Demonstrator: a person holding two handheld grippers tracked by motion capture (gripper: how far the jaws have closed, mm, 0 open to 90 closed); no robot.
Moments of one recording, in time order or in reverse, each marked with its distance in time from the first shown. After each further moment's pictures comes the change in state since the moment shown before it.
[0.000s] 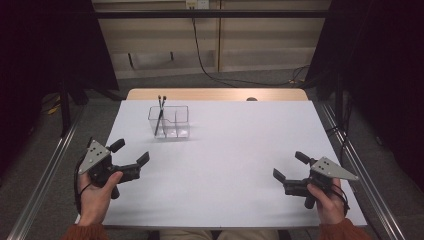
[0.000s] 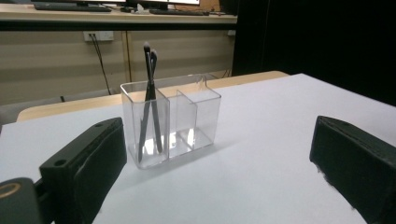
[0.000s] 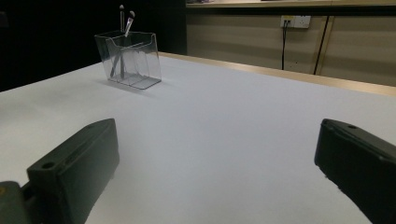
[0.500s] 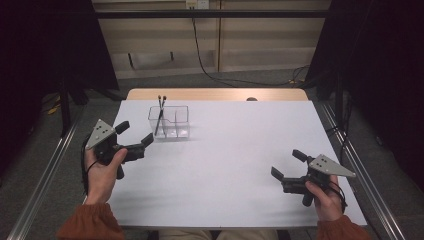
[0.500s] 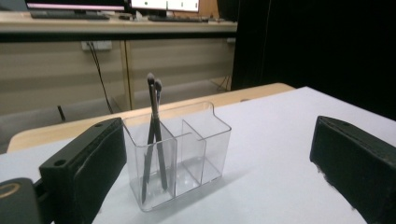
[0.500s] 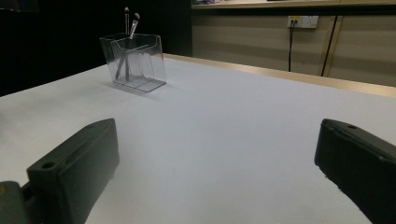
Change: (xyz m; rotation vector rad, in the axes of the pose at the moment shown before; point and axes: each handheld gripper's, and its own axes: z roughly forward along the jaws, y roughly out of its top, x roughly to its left) left arm 0.016 0.030 0.030 -0.040 -0.023 0.006; right arm -0.001 0.002 0.007 -0.005 0.025 0.013
